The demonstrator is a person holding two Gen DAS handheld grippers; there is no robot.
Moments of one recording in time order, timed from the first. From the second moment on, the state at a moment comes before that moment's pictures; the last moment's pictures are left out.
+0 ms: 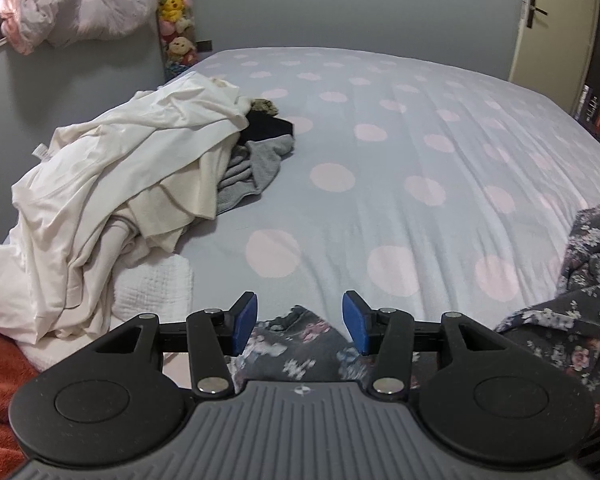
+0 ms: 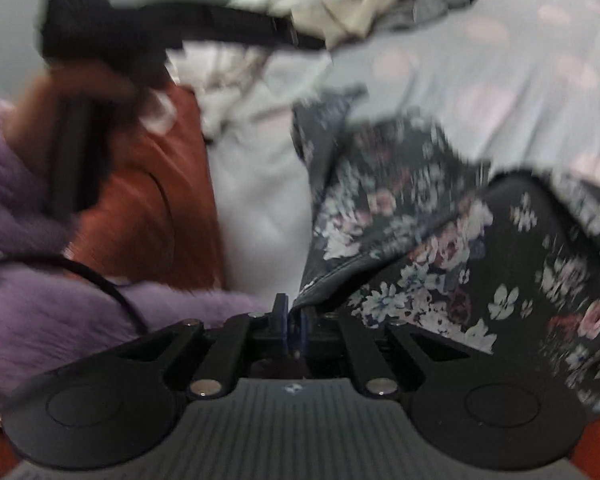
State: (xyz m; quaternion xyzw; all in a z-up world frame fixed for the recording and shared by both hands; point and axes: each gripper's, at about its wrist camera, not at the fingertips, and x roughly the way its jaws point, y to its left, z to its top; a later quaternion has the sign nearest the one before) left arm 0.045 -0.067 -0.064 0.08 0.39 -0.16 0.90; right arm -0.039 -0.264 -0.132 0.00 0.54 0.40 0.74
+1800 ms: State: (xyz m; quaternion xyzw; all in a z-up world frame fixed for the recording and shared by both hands) left arm -0.011 -0.080 -0.083 0.10 0.51 -0.18 0.84; right arm -0.038 -0.373 -0.113 -0.09 0.40 0.12 0.90
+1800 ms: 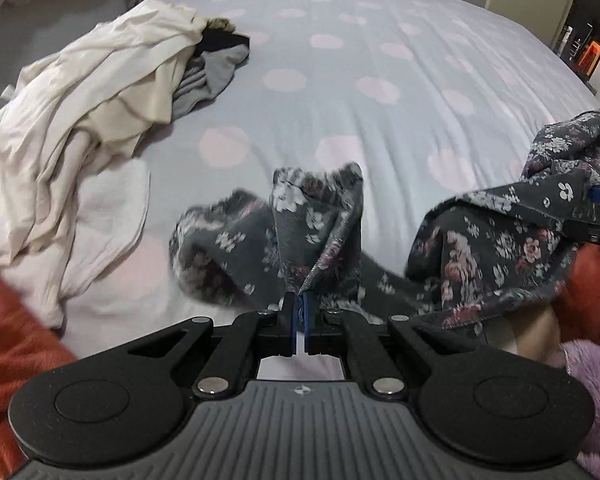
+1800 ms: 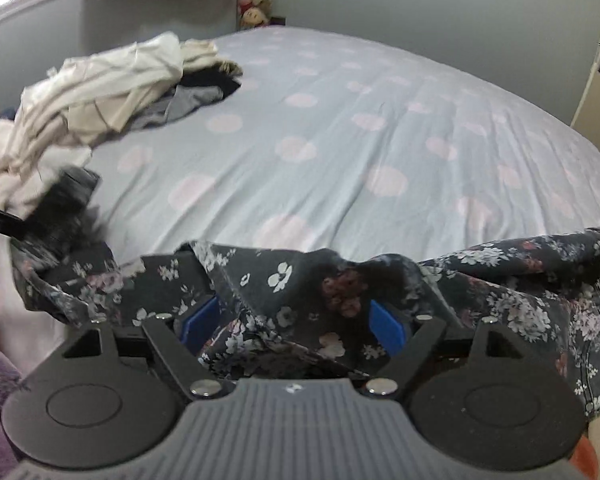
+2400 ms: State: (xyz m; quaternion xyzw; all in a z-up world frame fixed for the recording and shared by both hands) left arm -0.037 -0.074 -0.135 0.19 0.61 -0.15 0.75; right arm -0.038 -0.433 -0.056 -0.03 0.32 0.05 0.95
